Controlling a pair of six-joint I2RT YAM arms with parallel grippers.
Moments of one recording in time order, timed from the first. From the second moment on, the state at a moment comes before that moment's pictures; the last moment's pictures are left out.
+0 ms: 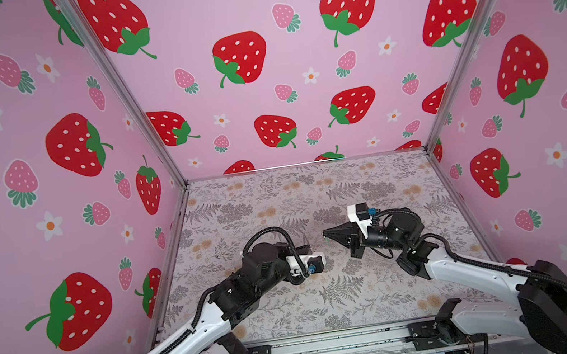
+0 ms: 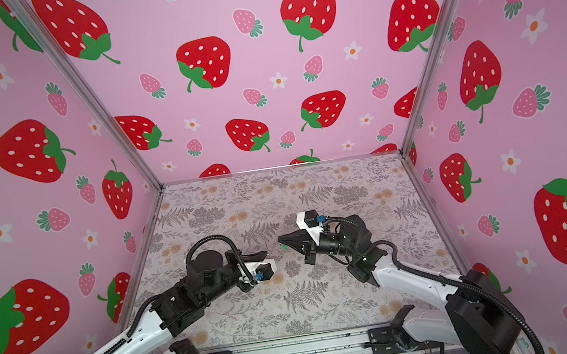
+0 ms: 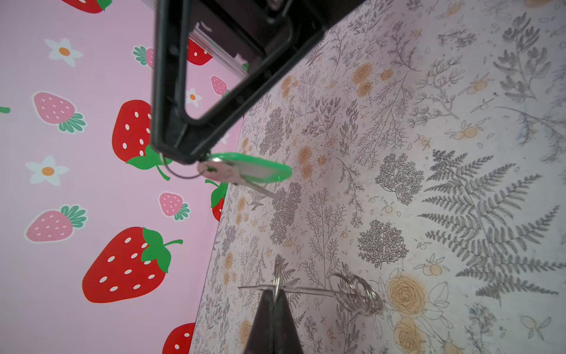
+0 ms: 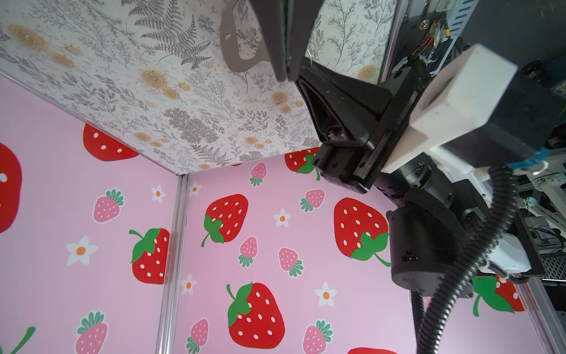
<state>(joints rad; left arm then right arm) -0.83 0.88 0.66 -0.16 0.01 0.97 0.77 1.19 0.56 0.72 -0.70 0.14</state>
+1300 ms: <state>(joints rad) -0.88 0.93 0.73 -0.19 0.05 1.05 0.83 1.15 0.59 0.50 -0.68 0.25</state>
